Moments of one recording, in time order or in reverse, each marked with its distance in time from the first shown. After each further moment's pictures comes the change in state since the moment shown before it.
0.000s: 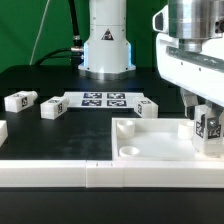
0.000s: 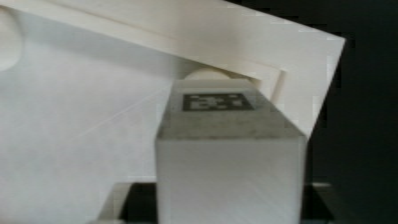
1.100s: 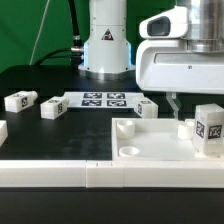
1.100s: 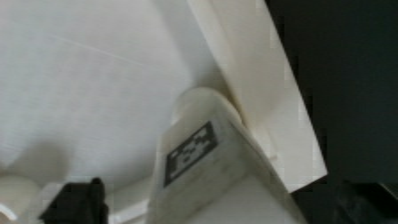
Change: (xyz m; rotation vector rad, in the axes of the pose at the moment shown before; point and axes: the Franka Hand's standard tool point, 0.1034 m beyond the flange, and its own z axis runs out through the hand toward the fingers) arm -0.012 -0.001 0.002 -0.005 -0.024 -0.964
